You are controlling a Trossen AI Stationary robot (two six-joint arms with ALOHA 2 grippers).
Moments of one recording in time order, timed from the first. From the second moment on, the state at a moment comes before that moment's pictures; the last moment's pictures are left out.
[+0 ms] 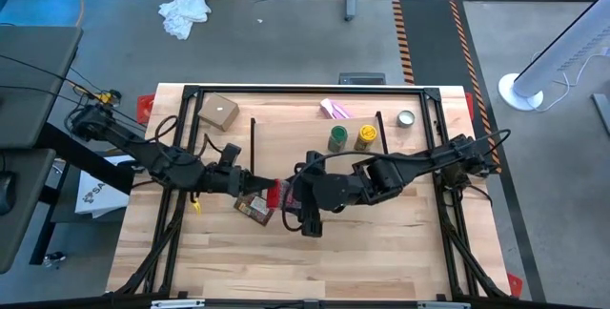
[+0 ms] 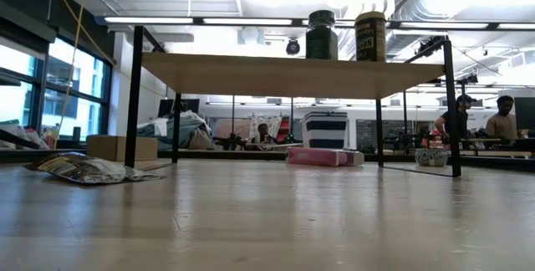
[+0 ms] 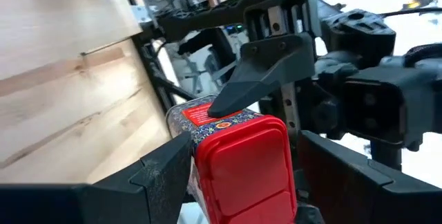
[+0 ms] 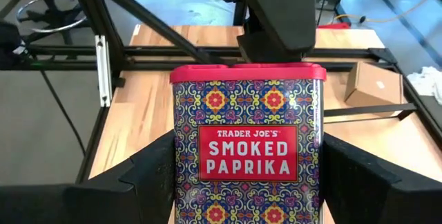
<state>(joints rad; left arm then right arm) -0.51 1.09 0.97 0.01 -0.51 -1.32 0.35 1.93 2.08 -0.78 0.37 0.17</state>
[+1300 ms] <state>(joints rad) -0.46 1.20 1.07 -0.21 -0.51 -1.35 0.33 1.94 2.08 -0.80 0.42 0.12</state>
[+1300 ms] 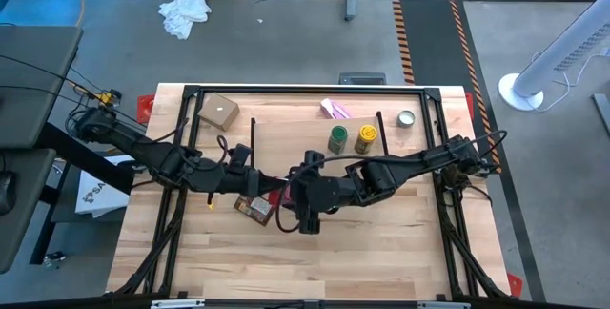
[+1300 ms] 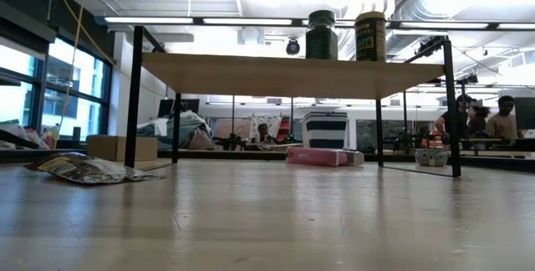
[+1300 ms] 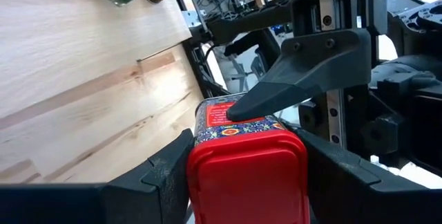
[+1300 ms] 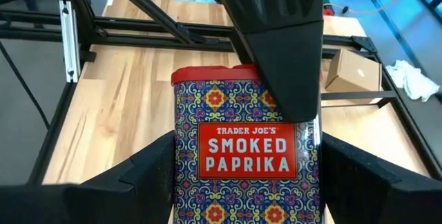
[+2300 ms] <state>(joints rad) -0.26 1.11 1.11 -0.50 -0.38 -1.04 0.39 1.75 2.08 -0.92 0.82 0.12</state>
